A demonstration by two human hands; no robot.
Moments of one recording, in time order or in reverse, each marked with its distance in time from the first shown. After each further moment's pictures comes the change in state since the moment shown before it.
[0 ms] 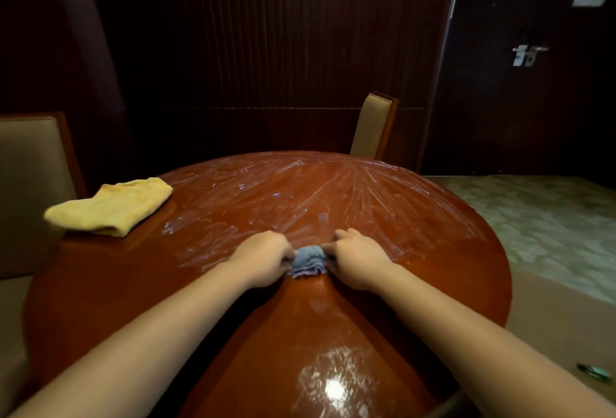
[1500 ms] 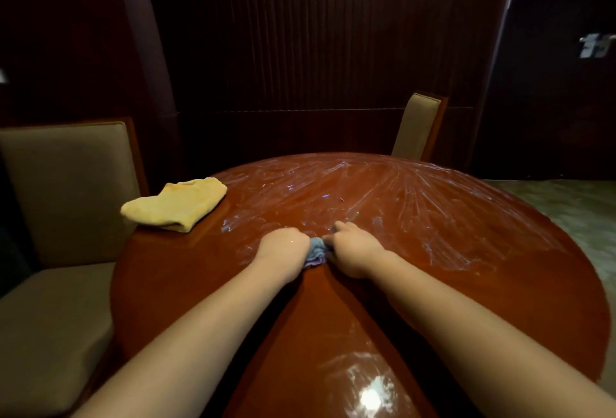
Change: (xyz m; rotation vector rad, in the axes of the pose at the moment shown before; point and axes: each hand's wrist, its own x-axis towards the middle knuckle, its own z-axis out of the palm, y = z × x) left_hand -0.019 -0.040 -0.003 0.221 -0.108 -0.298; right_hand 0.075 -0.068 0.006 0.050 -0.062 -0.071
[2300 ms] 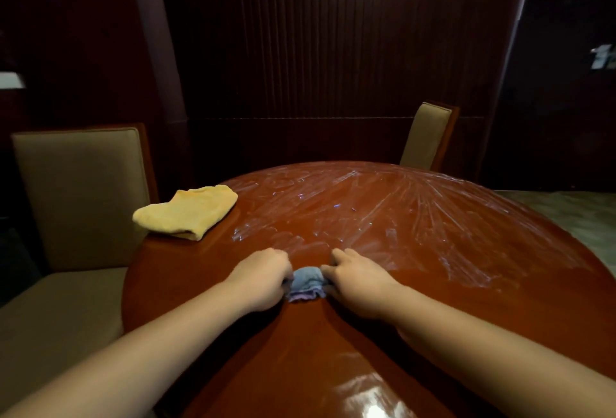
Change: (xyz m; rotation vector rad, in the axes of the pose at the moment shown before) left_hand -0.025 -0.053 0.023 -0.178 0.005 0.107; right_hand -0.023 -0.030 -0.002 -0.061 -0.019 -0.150
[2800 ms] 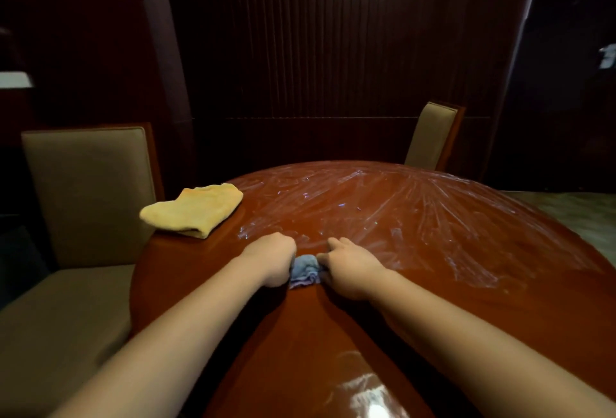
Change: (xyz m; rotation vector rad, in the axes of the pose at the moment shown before) left_hand 0.016 0.000 -0.017 -0.013 -0.105 -0.128; right_hand 0.031 -0.005 -0.001 0.019 -0.013 0.063
